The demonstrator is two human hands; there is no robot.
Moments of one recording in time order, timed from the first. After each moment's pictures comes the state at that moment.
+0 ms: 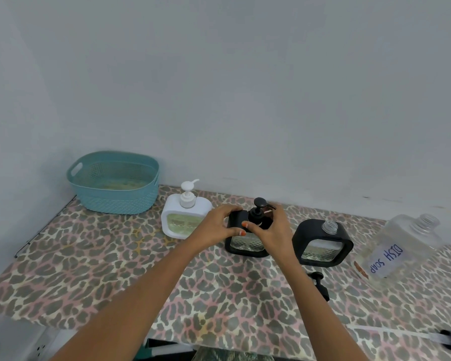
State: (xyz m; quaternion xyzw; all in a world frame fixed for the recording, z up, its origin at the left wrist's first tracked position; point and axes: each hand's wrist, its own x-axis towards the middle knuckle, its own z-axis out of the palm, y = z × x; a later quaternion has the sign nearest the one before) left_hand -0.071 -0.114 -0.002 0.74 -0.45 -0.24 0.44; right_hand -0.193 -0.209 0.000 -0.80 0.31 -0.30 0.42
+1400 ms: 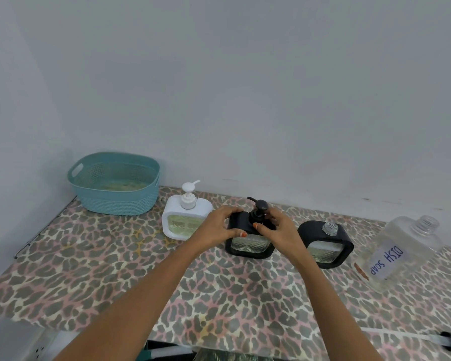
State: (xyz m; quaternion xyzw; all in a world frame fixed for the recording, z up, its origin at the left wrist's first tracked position) left_hand -0.070 -0.114 -0.003 0.74 -0.44 -0.24 0.44; right_hand -0.203 -0.224 0.011 -0.83 0.27 -0.21 0.45
